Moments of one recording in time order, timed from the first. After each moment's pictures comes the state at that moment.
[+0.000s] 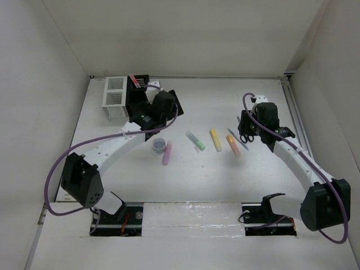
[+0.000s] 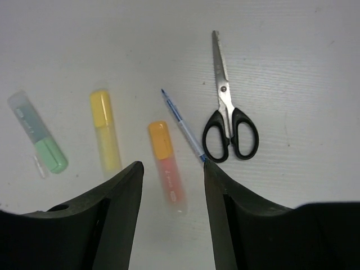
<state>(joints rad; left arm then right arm) -0.63 1.47 1.24 -0.37 -0.51 -0.75 0.21 1.20 0.87 -0.33 0.01 0.18</state>
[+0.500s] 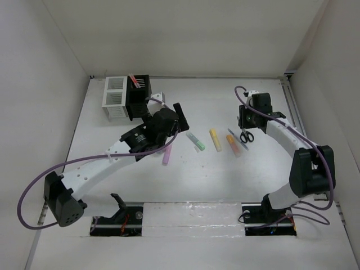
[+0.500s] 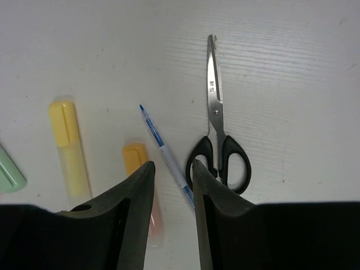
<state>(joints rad) -0.87 1.25 1.15 -0.49 -0.57 -0.83 0.14 1.51 1.05 -0.35 -0.05 0.04</state>
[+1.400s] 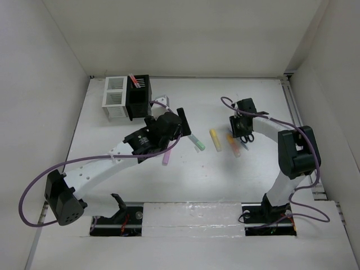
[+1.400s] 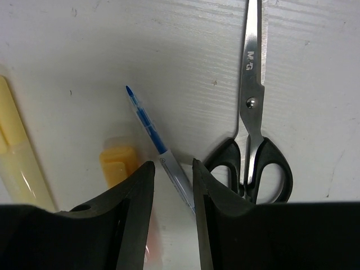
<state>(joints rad) -0.90 1.24 1.12 -0.50 -0.57 -0.82 0.22 1.76 1.08 -0.40 0.03 0.01</state>
